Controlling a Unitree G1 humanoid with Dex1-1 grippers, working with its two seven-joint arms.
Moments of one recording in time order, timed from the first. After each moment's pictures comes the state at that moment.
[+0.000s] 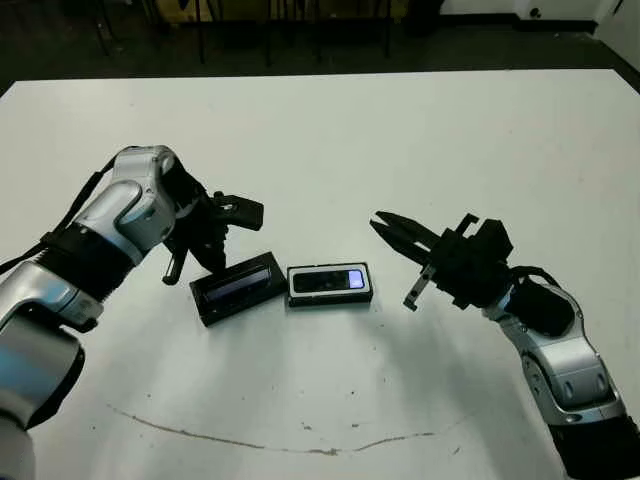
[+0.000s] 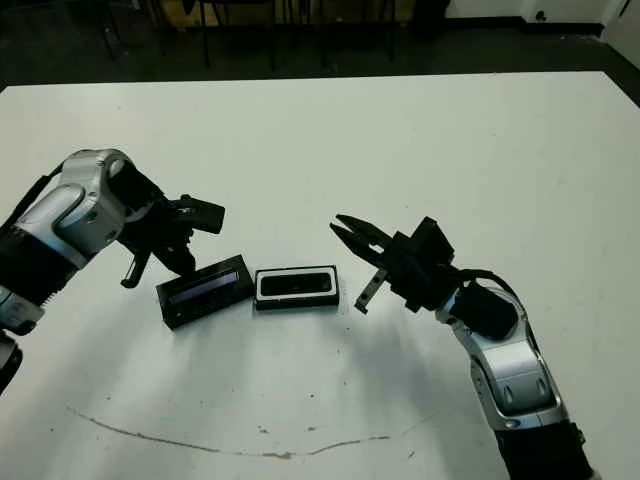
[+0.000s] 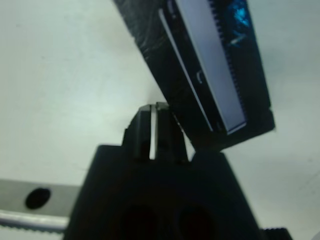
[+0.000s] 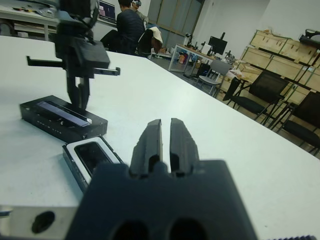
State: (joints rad) left arm -0.84 0.70 -0.65 0.30 0.42 0.43 -1.59; right arm -0.15 -0.44 0.13 -0.16 0.19 -0.01 0.67
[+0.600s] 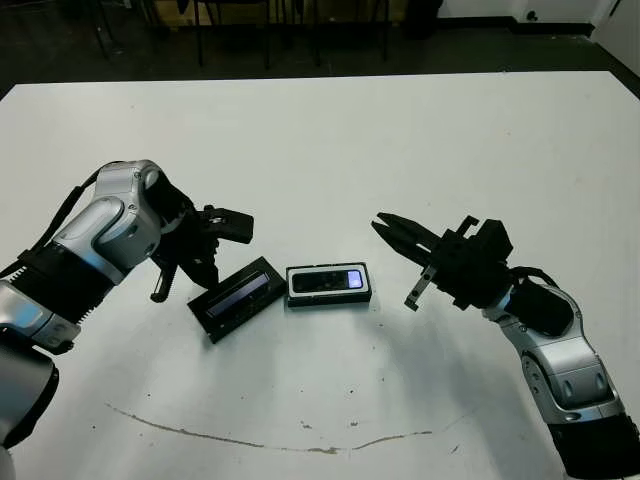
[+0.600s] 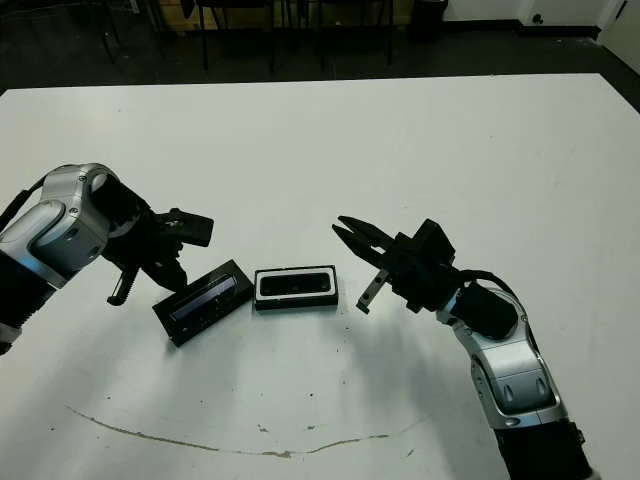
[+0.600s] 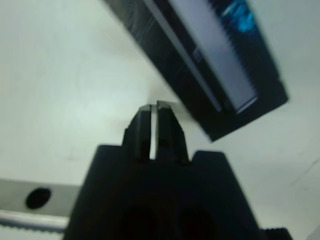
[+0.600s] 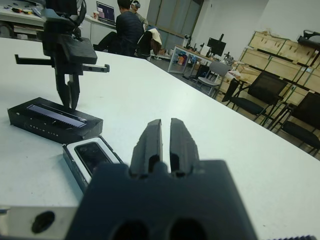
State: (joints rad) left arm -0.79 0.77 -0.63 0.28 0.40 0.43 -1.53; right arm -0.15 -0.44 0.13 -0.14 0.20 -0.04 0.67
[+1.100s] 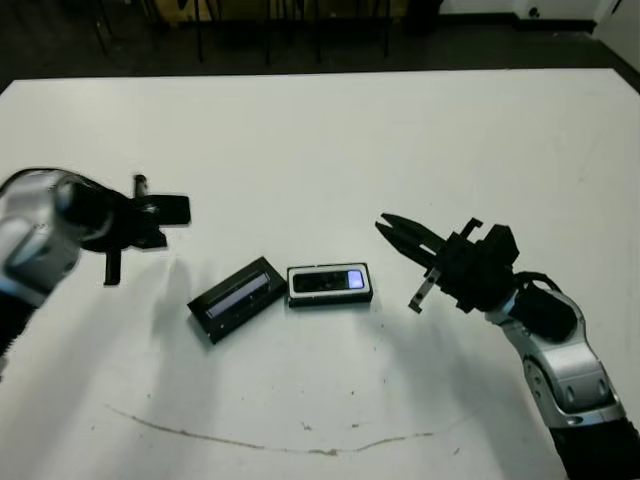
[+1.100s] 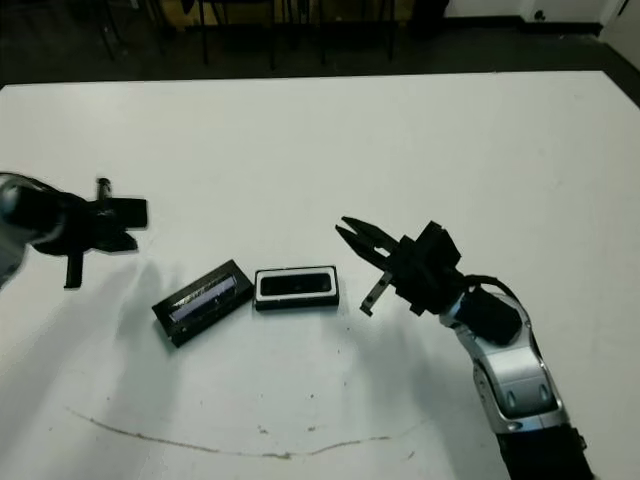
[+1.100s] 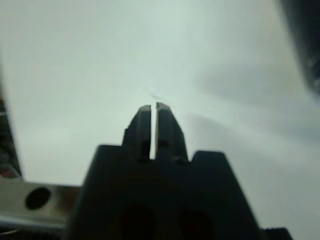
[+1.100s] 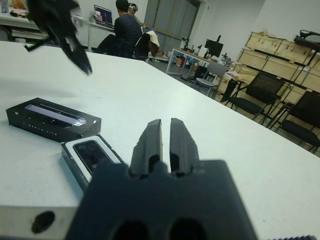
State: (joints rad) left arm -0.40 0.96 -0.12 -0.12 0.23 0.34 -1.09; right arm -0.11 -0.44 0.12 -0.14 0.21 -0.07 0.68
